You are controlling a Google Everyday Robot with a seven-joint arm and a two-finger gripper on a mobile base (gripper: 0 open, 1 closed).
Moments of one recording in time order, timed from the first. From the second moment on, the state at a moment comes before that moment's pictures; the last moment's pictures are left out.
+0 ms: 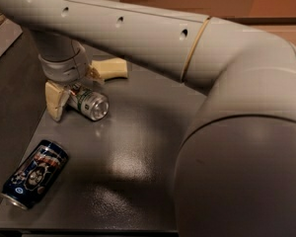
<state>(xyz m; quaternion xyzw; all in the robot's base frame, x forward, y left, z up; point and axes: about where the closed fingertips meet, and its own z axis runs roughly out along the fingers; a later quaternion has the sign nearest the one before) 0.549 0.174 0.843 -0.43 0.90 -0.02 0.06</state>
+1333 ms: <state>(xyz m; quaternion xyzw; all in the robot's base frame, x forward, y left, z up) 0.552 0.158 0.886 -0.45 0.88 0.03 0.12</state>
